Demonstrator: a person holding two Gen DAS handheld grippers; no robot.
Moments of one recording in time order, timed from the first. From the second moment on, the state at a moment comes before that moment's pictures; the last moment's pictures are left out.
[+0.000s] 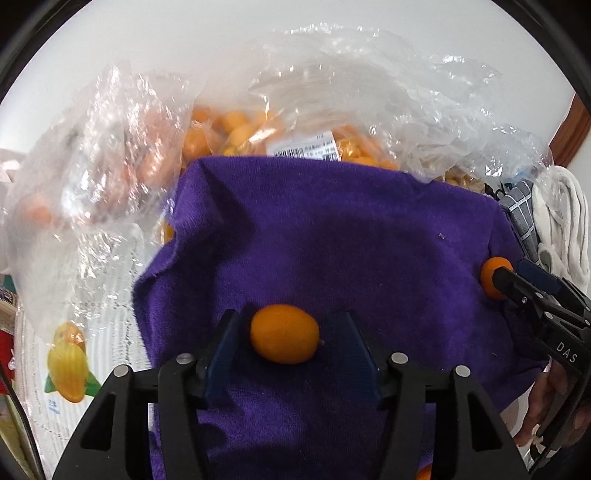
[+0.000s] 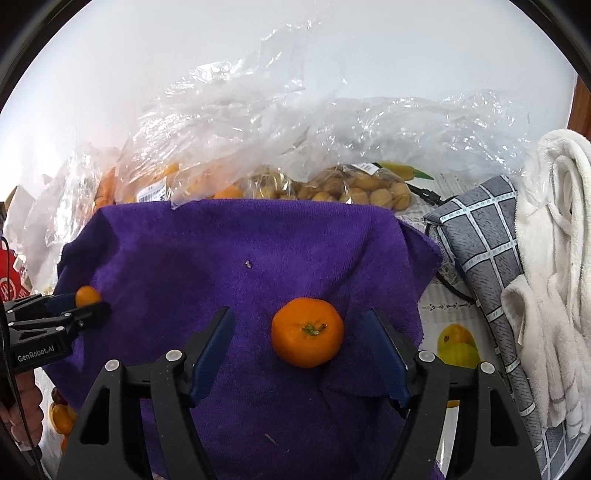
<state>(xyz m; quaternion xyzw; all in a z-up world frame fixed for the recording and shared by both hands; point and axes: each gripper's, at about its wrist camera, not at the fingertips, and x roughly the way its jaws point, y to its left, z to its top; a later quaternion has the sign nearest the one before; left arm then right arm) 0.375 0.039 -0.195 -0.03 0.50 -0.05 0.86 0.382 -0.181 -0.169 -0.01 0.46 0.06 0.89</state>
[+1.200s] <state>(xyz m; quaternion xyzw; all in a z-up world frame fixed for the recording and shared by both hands) 0.199 0.142 -0.137 -0.06 0.43 0.00 0.90 0.221 -0.159 -0.141 -0.05 0.45 0.04 0.89</state>
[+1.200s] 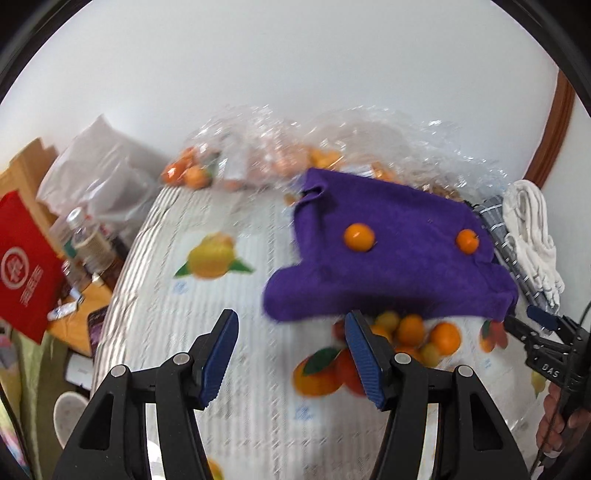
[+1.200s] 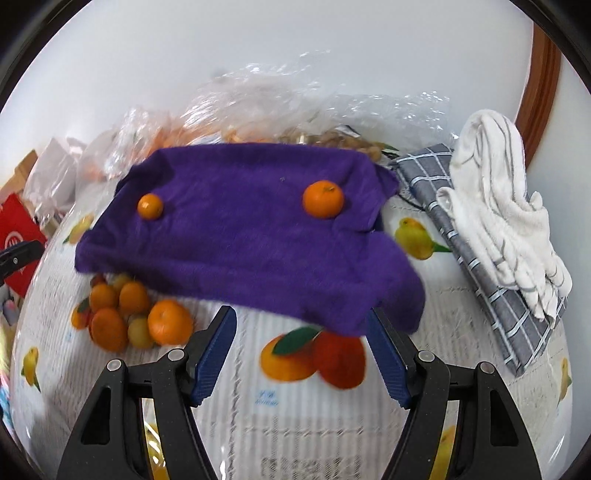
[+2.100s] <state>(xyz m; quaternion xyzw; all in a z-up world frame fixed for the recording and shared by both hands) 0.146 0.132 -0.206 -0.10 0.45 -0.01 0.89 0.175 -0.085 -0.193 -0.11 0.44 0.19 0.87</state>
